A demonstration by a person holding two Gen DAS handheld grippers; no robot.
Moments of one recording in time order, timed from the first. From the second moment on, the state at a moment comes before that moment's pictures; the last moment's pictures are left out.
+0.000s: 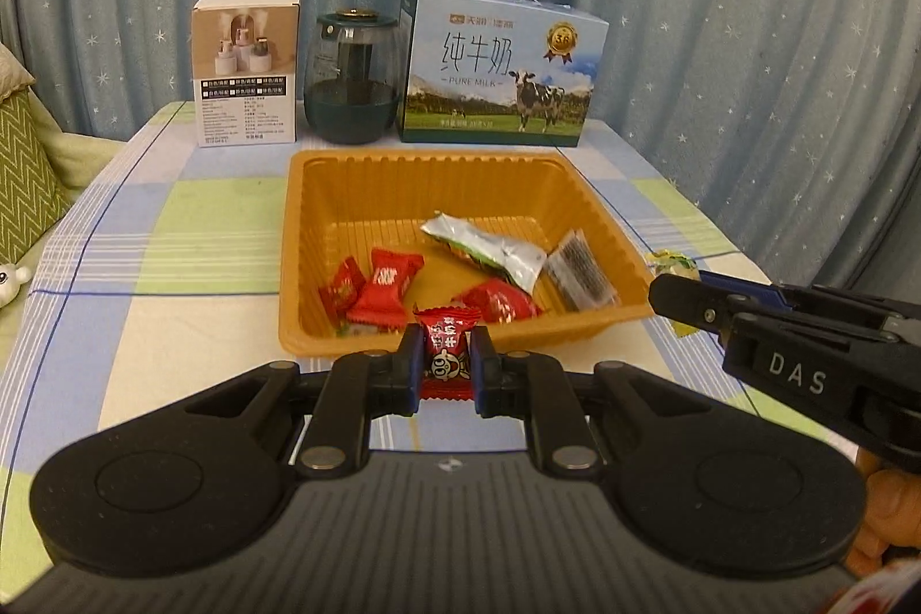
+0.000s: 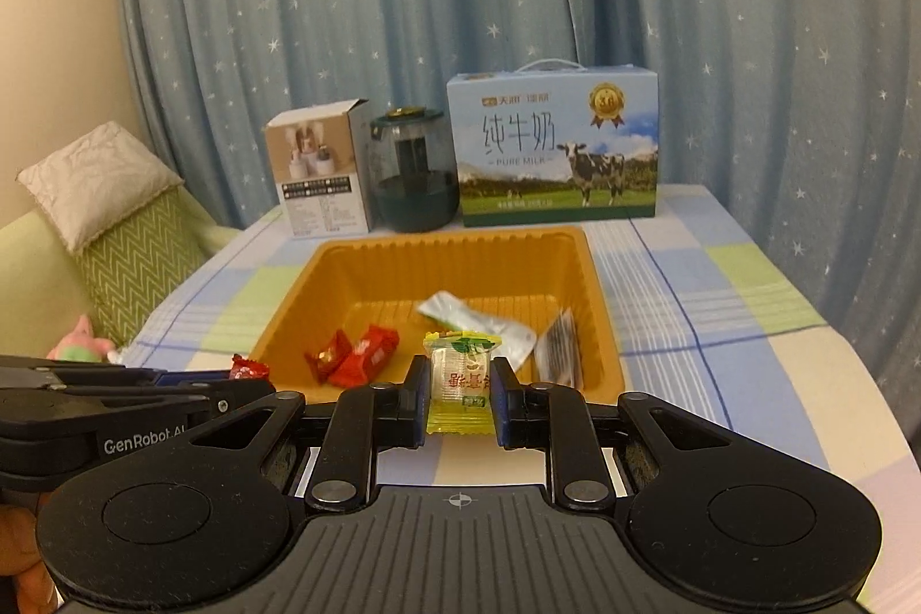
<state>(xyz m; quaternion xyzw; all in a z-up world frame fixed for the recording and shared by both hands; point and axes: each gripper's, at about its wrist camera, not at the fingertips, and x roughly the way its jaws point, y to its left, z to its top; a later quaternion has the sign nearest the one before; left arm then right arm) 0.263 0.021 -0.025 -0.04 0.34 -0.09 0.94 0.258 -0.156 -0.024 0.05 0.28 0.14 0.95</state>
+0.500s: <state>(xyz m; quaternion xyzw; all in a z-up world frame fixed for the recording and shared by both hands) 0.314 0.028 -0.020 -0.04 0.33 -0.08 0.94 0.309 -0.148 -0.024 0.07 0.28 0.13 0.95</state>
